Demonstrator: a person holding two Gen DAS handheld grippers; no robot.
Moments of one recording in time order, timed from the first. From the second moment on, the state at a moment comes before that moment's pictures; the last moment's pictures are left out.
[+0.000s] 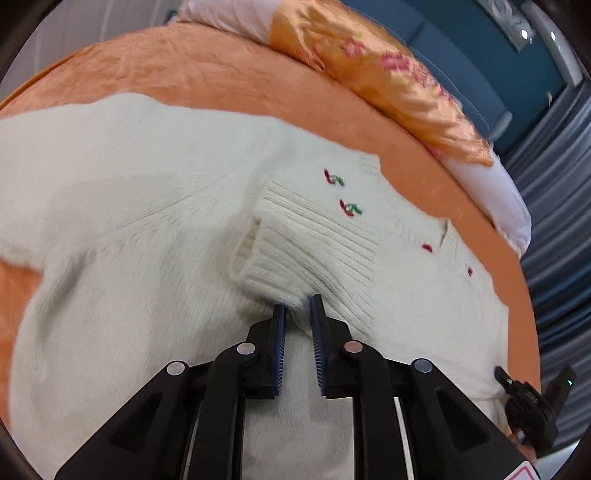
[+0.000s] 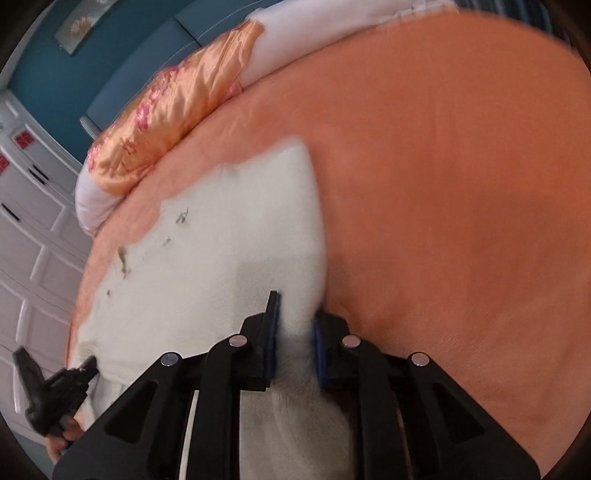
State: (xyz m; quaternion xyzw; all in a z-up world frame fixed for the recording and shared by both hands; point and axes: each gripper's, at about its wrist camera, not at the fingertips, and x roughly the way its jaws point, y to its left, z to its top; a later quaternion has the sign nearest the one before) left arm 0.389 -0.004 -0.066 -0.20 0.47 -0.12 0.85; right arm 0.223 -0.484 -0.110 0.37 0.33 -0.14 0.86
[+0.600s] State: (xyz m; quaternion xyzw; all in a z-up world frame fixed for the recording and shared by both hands) left arm 0.411 -0.010 -0.067 -0.16 0.47 -0.08 0.86; right arm 0.319 -0.520 -0.076 0.28 0.37 -0.18 0.87
